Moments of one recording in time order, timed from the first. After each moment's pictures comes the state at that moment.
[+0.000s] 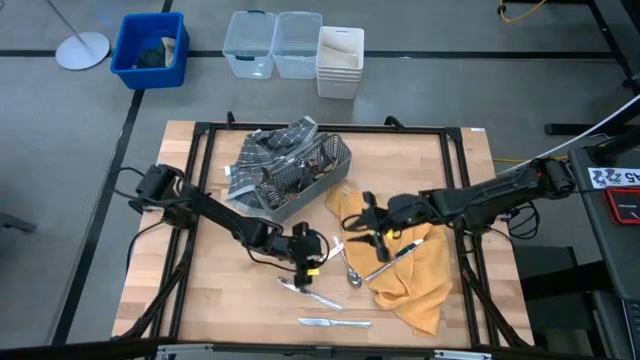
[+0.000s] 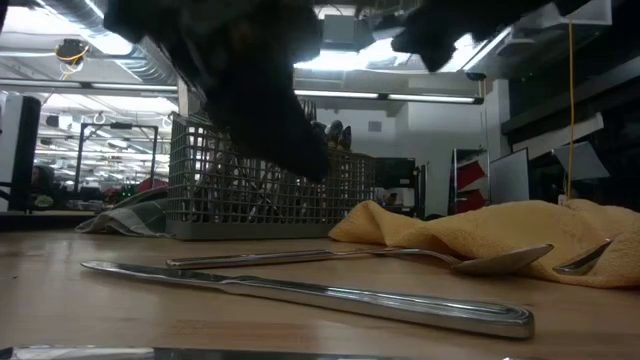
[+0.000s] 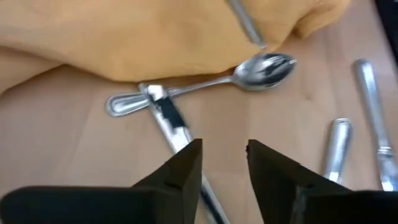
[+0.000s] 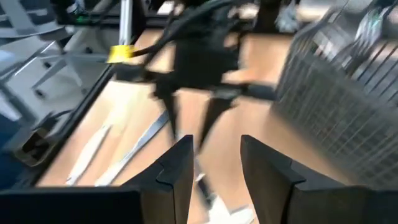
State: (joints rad) left arm -0.33 1.79 1.00 0.01 -0.22 -0.41; right arm 0.22 1.29 0.83 -0.01 -0.02 0.06
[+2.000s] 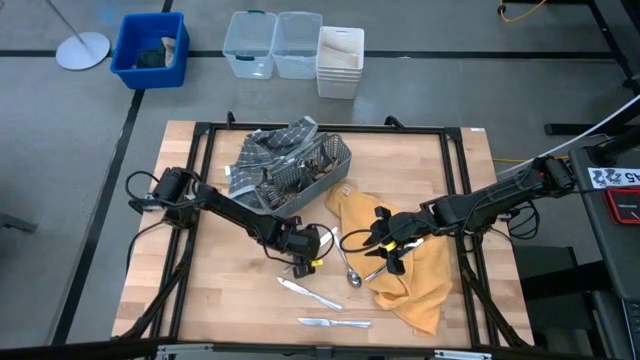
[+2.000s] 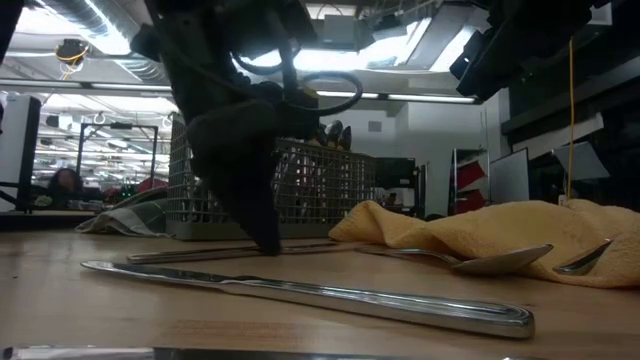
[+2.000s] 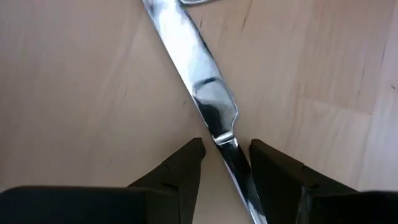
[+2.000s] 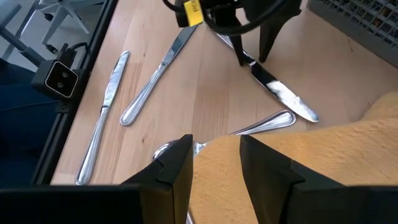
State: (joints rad) left arm -0.26 1.93 1.10 -0.37 -0.18 -0.50; right arm 0.32 1.27 0.83 -0.30 -0.01 0.27
